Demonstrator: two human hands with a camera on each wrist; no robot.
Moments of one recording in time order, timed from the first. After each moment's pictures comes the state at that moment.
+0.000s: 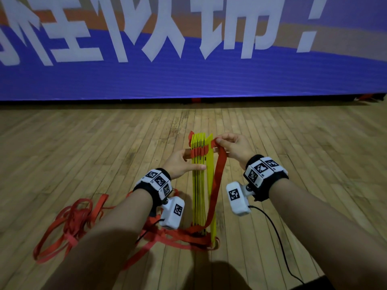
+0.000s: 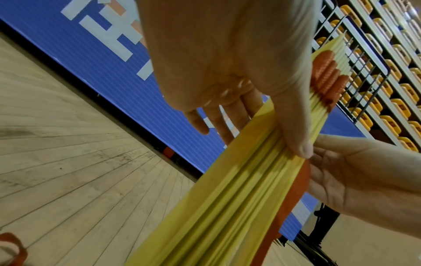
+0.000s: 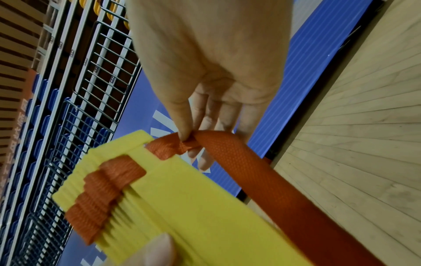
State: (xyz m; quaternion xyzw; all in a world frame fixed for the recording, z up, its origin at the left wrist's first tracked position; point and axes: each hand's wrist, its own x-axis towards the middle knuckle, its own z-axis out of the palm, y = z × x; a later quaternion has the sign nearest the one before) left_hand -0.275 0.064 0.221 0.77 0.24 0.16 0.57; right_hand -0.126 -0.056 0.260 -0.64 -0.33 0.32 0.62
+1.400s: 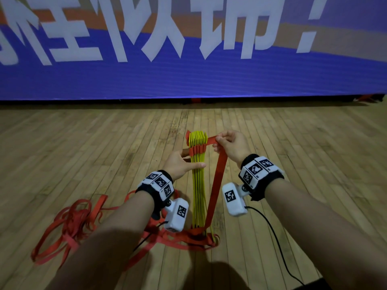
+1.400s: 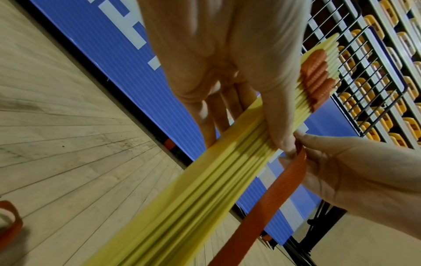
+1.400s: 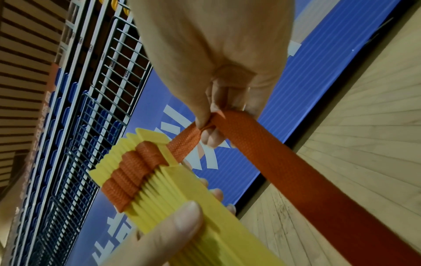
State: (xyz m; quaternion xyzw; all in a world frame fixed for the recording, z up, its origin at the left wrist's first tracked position) left_hand -0.273 0.061 0.220 0.76 0.30 0.21 0.53; right_hand -0.129 -0.045 0.260 -0.71 -0.33 0.23 0.58
